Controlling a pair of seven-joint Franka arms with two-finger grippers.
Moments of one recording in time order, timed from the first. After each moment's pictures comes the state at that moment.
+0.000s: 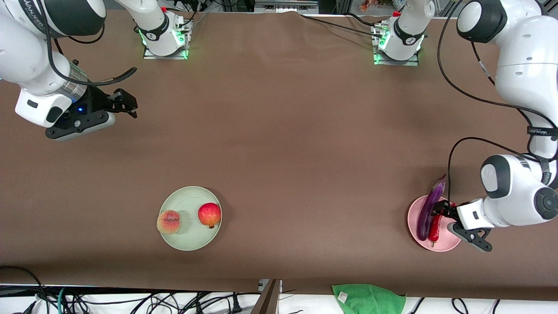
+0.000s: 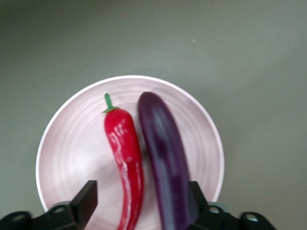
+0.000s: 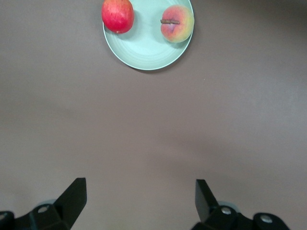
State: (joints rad) left arm 0.27 0.92 -0.28 -1.14 0.09 2.01 0.56; right arm 0.13 0.08 0.07 -1.64 0.01 1.66 -0.16
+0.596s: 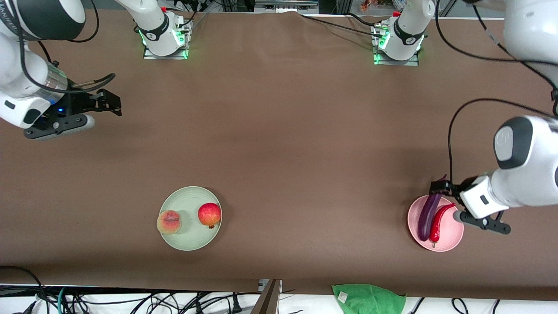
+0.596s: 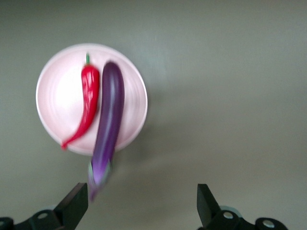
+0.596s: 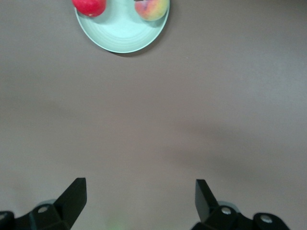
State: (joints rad) left arm 0.17 0.60 -0.28 -1.26 0.09 1.71 0.09; right arm 0.13 0.08 -0.02 -1.64 0.01 1.61 -0.15
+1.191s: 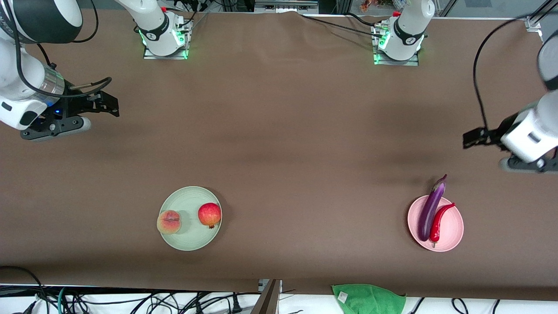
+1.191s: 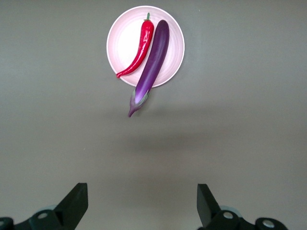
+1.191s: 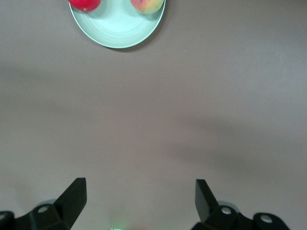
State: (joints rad) left arm 0.10 0.21 -0.13 -1.44 0.09 1.54 -0.01; right arm 0.14 0.09 -0.03 -1.64 0.01 1.59 -0.13
